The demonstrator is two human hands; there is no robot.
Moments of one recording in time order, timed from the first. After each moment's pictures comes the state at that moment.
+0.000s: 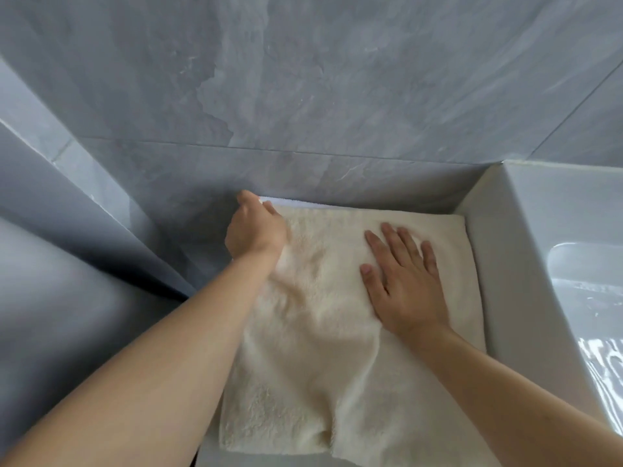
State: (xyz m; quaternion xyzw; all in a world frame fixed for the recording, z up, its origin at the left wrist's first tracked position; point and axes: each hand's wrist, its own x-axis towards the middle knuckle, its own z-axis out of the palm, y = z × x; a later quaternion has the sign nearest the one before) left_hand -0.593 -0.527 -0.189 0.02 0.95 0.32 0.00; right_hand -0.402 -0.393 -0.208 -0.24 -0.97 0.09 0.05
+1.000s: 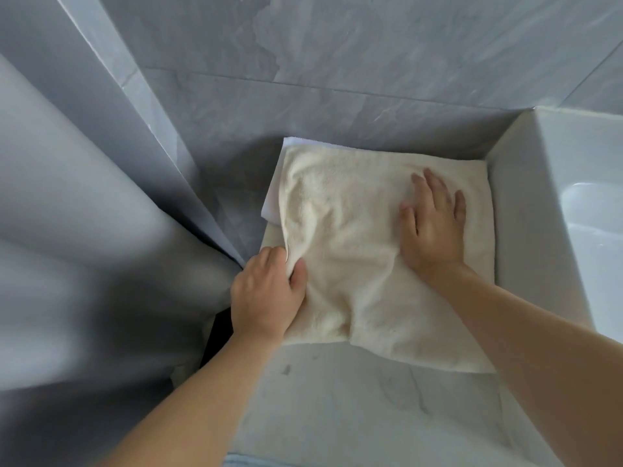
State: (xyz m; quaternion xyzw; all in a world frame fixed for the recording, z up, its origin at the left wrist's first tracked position) left_hand -0.429 -0.653 -0.214 0.20 0.96 0.18 -0.07; right_hand -0.387 -0.404 -0.194 -0.27 -0.94 0.16 0.14
